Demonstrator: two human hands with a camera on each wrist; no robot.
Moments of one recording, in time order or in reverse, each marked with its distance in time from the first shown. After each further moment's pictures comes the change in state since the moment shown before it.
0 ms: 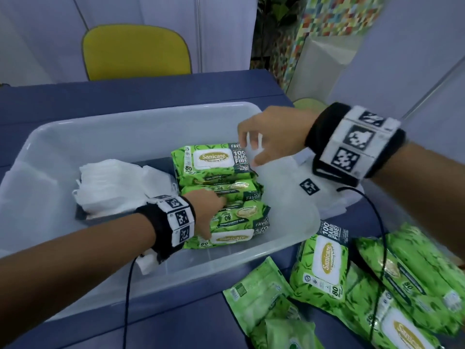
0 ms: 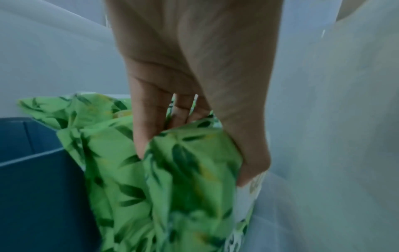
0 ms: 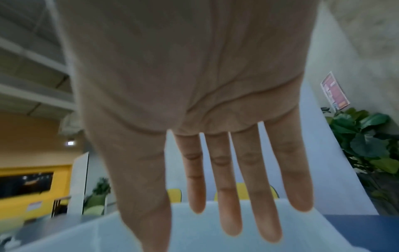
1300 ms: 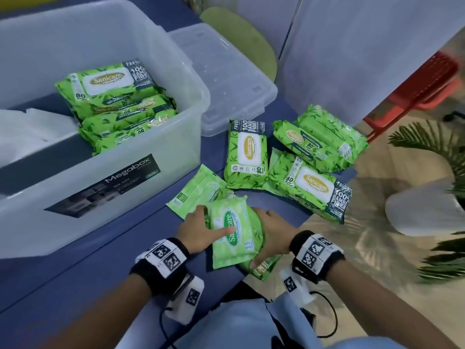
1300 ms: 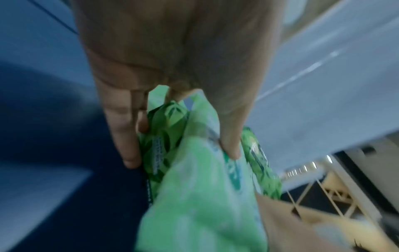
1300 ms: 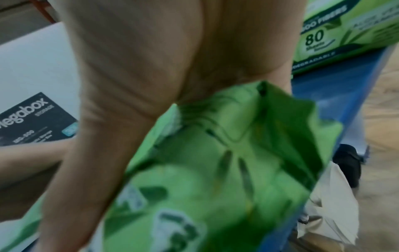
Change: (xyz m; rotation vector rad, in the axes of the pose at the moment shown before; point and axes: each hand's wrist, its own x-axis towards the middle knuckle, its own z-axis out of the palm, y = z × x) left_hand -0.045 0.204 0.152 -1.015 -0.053 -0.097; right_hand -0.241 -0.081 0.363 0.872 -0.236 0.641
